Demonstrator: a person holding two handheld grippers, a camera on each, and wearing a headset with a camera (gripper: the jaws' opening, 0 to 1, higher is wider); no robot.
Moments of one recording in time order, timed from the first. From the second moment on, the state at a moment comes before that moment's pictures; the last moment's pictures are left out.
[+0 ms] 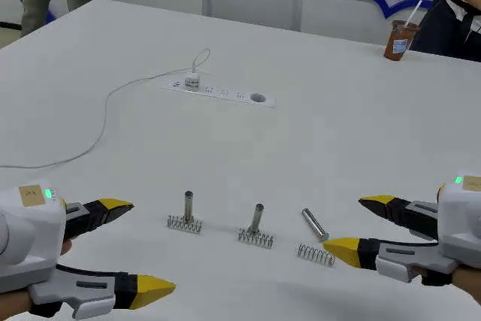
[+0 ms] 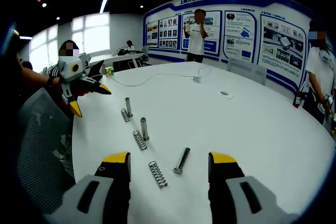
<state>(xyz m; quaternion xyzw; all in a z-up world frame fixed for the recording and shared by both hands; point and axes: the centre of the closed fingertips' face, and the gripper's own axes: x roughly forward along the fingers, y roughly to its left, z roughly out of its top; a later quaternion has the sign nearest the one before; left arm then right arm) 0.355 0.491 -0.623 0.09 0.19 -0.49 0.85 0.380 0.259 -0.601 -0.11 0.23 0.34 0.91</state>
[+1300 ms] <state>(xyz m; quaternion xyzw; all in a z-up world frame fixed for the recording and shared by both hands) 0.356 0.491 -0.627 0.09 0.19 -0.49 0.85 0.443 0.263 -0.662 -0.14 0.41 0.26 0.86</state>
